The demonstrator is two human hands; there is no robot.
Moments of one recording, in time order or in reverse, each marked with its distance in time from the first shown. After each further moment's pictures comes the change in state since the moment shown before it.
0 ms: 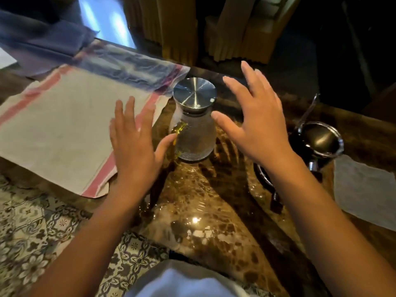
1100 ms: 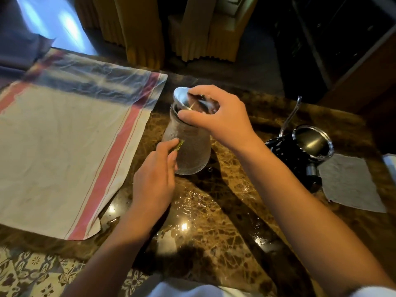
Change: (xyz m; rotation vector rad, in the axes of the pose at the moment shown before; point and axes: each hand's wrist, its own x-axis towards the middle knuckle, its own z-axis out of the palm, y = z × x) left_hand 0.003 0.010 0.026 -0.548 -0.236 0.120; right_hand 0.054 -0.028 0.029 0.538 -0.028 0.276
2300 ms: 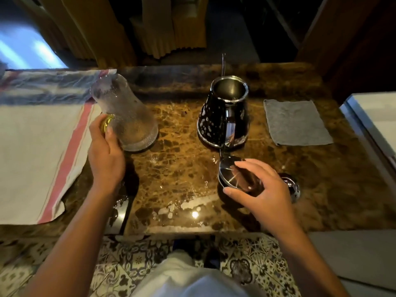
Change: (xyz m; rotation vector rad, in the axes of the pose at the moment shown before) left_hand -0.023 0.042 0.028 -0.044 0.171 -0.153; right_hand -0.302 0.130 -0.097 -0.025 0.227 0.277
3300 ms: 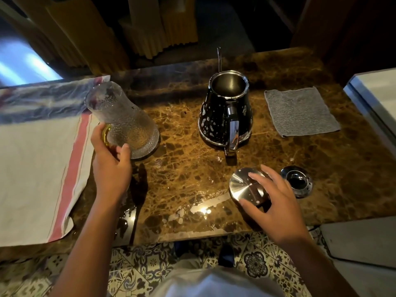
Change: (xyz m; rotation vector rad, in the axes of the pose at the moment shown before) left_hand 0.003 -0.007 0.000 -0.016 -0.133 -0.011; right_hand -0.026 0.013 0.019 -0.186 -0.037 0.200
